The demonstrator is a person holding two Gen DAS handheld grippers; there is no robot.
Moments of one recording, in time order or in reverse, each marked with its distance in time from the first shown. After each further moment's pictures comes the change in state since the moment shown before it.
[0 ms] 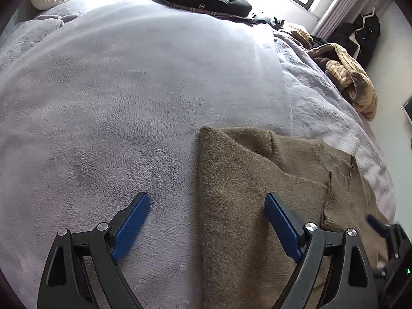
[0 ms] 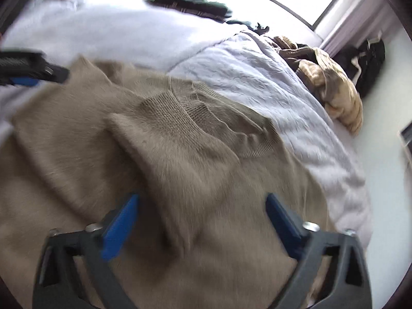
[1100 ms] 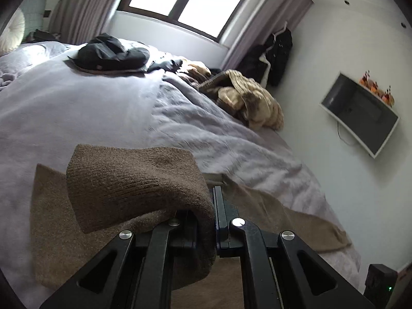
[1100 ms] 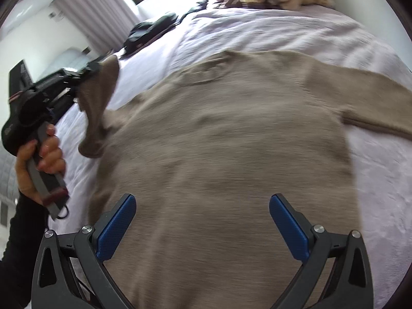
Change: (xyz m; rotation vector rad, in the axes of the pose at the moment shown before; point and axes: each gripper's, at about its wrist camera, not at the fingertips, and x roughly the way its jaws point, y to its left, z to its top) left arm -0.080 -0.166 -0.031 0.223 -0.248 -0.384; right arm -0.117 -0.080 -0.178 0.730 -0.005 0.487
